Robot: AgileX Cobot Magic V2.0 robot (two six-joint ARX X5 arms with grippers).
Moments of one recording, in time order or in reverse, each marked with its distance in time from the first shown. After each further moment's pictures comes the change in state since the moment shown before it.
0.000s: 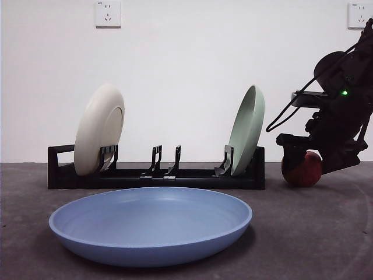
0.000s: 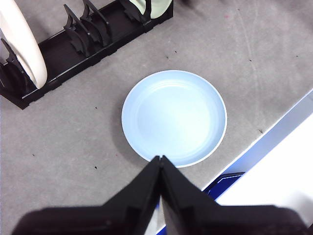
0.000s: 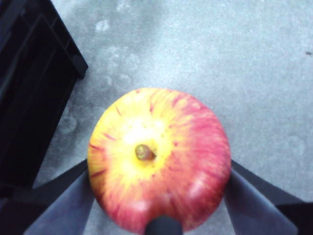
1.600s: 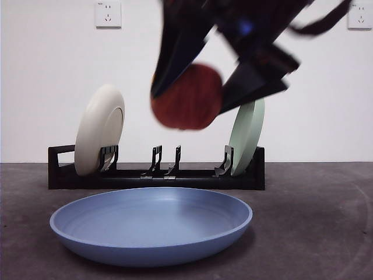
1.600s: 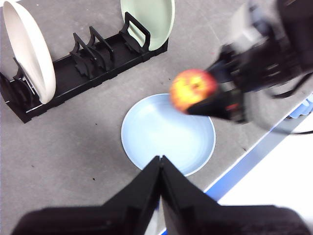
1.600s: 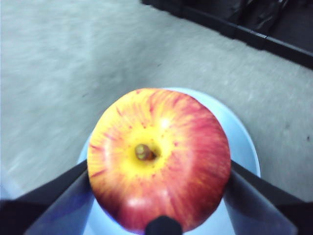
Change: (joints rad) left arm 0.000 -0.161 0.000 -0.001 0.006 0.012; right arm 0.832 -0.610 -0.260 -0.299 0.204 0.325
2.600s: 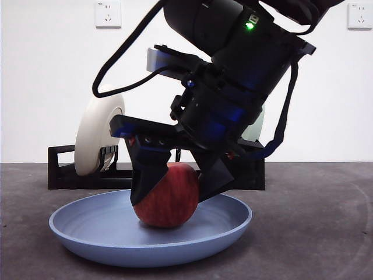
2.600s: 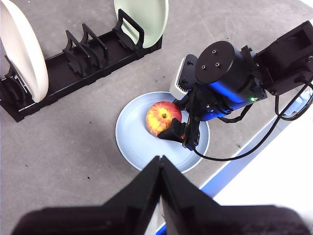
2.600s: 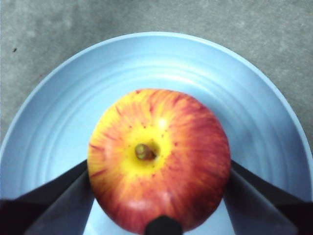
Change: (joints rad) left arm 0.000 -0.001 0.000 0.000 0.022 0.000; right arm 0.005 0.343 0.000 0.174 0.009 0.022
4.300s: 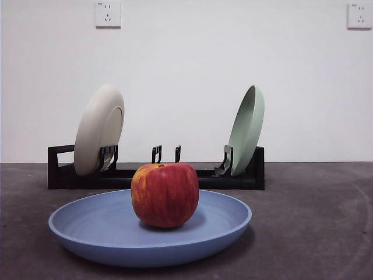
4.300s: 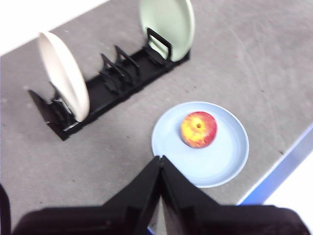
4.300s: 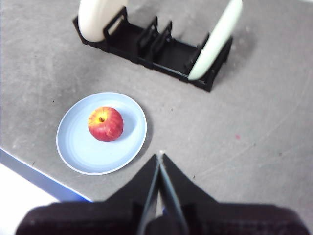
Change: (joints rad) left arm -0.001 -0.019 0.000 0.000 -0.131 0.124; right arm 0.031 -0.770 0.676 -1.324 0.224 0.032
